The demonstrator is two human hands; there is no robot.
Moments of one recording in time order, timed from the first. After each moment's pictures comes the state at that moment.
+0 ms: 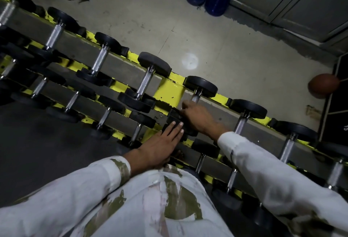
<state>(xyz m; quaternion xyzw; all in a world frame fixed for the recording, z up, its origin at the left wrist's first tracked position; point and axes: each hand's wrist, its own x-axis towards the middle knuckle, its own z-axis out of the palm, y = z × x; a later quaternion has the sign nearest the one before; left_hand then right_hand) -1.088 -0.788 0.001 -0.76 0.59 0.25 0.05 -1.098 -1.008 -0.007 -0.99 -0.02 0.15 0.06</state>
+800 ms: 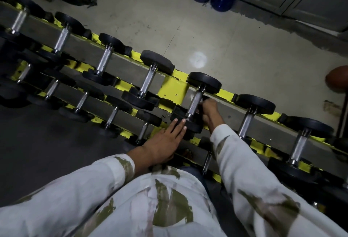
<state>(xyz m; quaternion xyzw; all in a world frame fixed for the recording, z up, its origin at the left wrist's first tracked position) -1.093 -0.793 0.013 -0.77 0.58 0.27 0.08 -1.079 -1.020 -0.039 -0.45 0.56 -0.01 0.70</state>
